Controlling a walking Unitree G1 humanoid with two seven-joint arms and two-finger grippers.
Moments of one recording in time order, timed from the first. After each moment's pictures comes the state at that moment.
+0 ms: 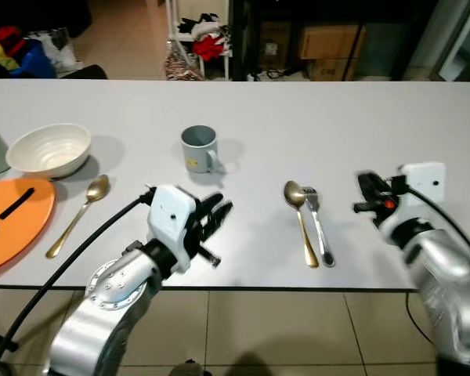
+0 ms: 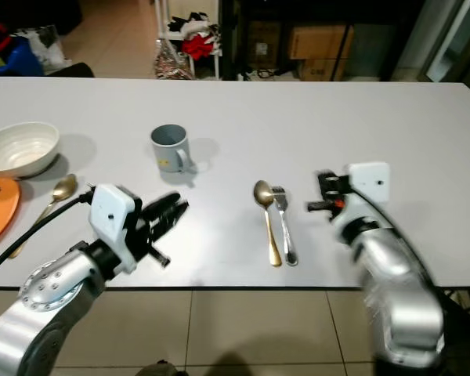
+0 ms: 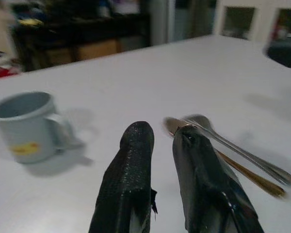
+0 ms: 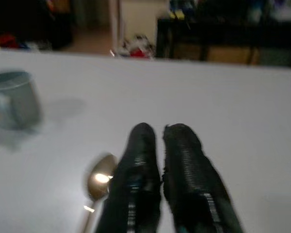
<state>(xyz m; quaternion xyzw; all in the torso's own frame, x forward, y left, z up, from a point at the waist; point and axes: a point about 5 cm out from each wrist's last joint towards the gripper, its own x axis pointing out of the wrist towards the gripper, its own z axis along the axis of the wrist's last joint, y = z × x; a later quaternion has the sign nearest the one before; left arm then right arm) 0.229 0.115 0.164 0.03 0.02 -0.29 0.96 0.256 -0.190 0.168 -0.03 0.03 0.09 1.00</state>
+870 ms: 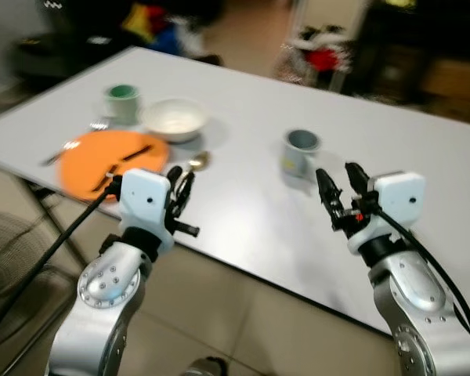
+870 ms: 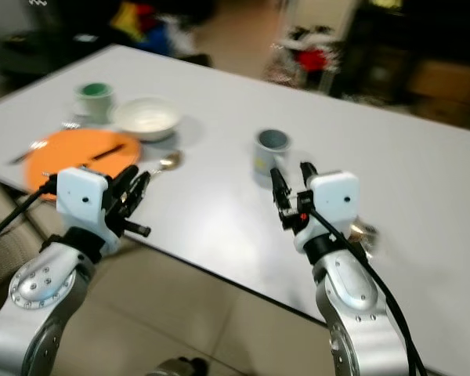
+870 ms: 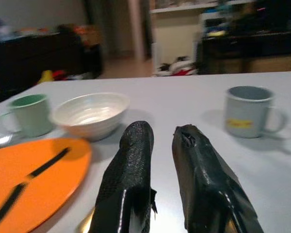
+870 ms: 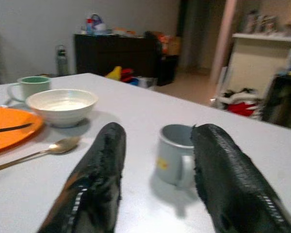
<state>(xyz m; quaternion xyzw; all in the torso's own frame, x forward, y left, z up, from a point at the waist) 0.238 0.135 0.178 0.06 -0.03 -0.14 0.99 0.227 -0.145 0.176 -0.02 -0.04 0.10 0.99</state>
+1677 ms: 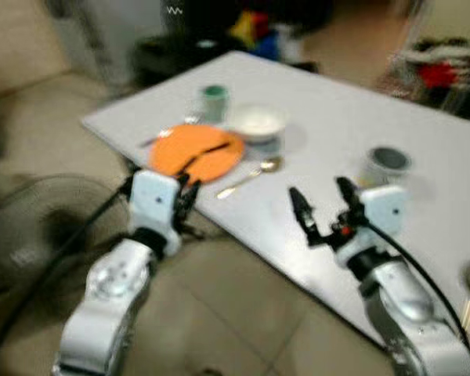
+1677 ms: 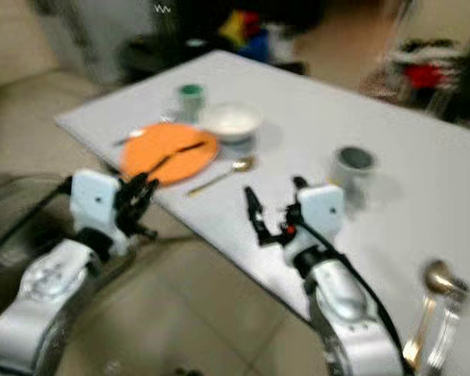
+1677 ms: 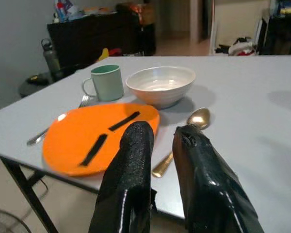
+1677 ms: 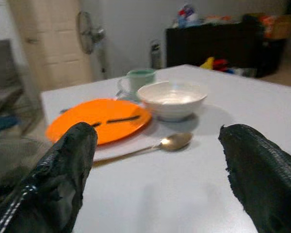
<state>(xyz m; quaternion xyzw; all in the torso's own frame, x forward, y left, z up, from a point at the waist) 0.241 0.122 0.165 0.03 0.00 -0.18 0.98 0.221 -0.135 0.163 0.01 0.00 0.14 0.99</state>
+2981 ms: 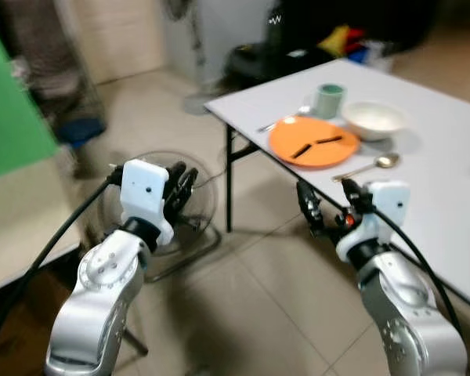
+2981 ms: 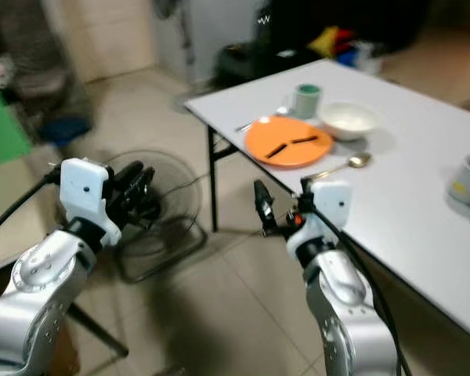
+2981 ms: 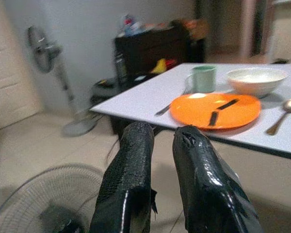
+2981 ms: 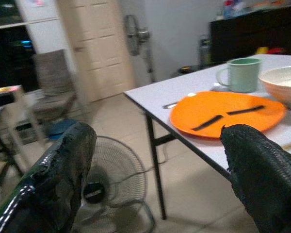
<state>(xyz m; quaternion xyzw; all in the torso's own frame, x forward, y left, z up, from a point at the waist) 0.251 0.137 0.181 0.05 -0.03 -0.17 0.98 0.237 -0.137 0.154 0.09 0.02 0.11 0.99</state>
